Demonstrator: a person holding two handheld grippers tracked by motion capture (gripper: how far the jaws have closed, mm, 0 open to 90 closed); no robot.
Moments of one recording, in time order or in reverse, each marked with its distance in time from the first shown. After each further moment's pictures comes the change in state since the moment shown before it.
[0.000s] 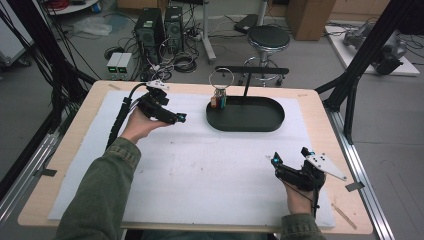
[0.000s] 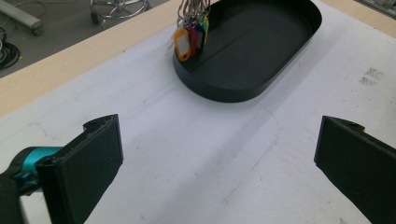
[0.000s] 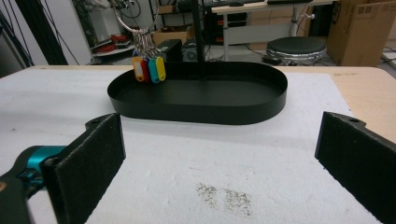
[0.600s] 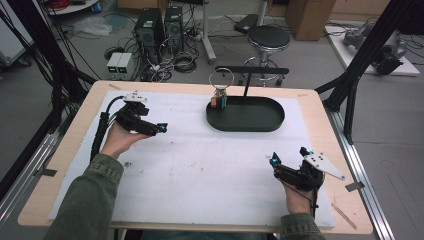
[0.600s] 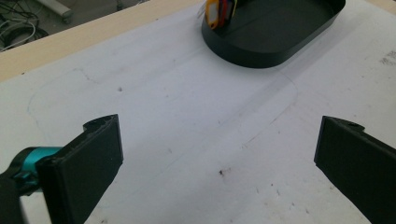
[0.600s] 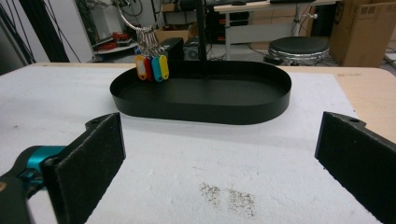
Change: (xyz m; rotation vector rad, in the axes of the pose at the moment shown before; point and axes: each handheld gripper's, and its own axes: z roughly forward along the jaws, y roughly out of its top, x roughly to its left) left arm 0.008 -0.050 -0.039 -0.020 0.073 -0.048; right arm 0.003 0.000 0.001 0.009 0.006 -0.010
